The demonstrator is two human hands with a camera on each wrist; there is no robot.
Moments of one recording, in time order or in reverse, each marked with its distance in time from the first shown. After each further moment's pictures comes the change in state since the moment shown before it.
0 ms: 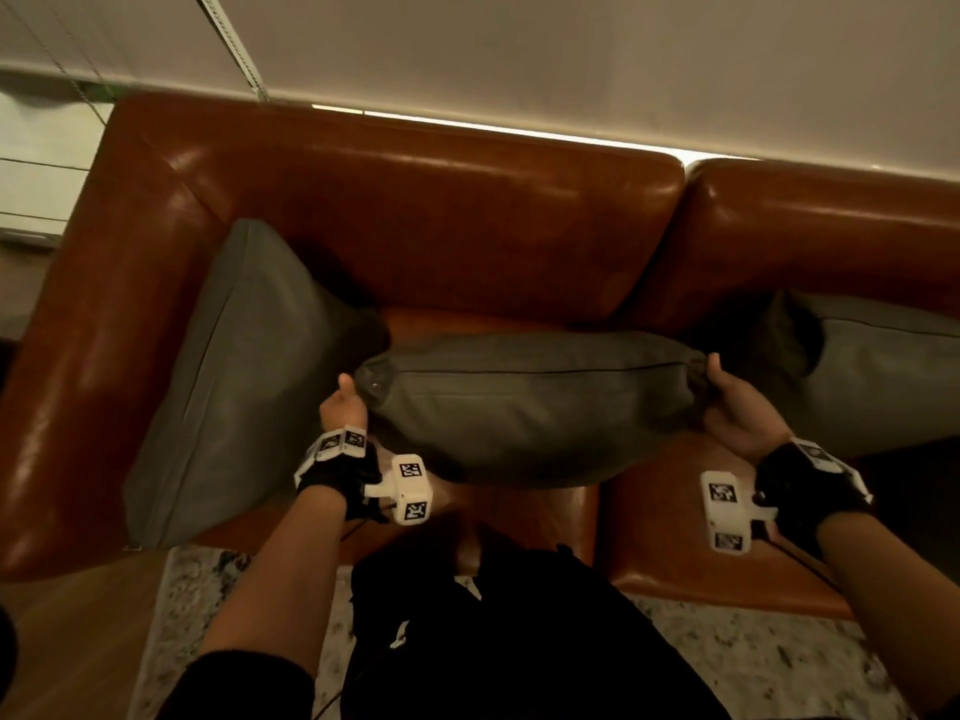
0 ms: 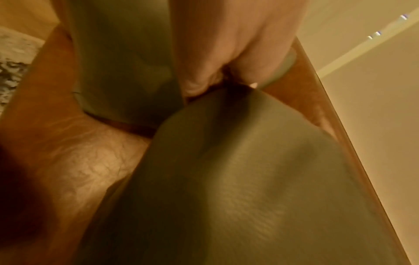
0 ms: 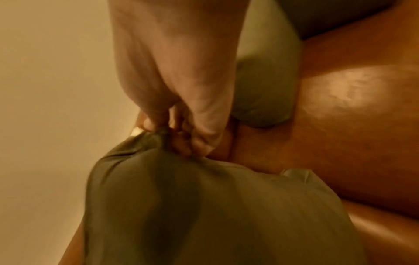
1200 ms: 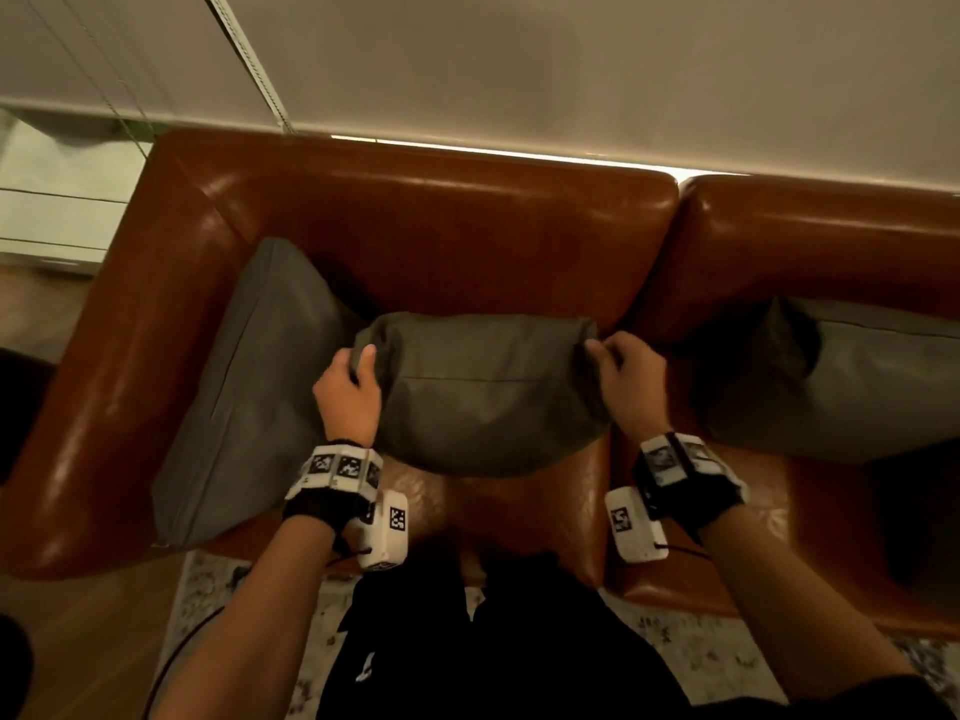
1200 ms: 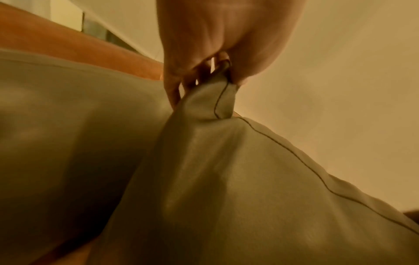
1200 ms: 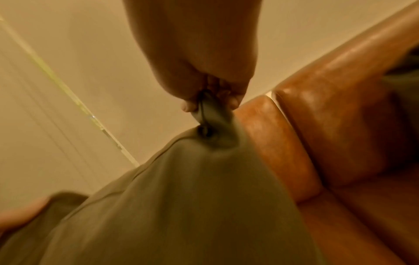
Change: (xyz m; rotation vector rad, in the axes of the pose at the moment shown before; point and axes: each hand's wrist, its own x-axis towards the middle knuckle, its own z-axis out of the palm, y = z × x) left_hand -0.074 0.039 -0.046 0.189 0.209 0.807; right_hand -0.034 0.027 0.113 -0.892 0.332 -0.791
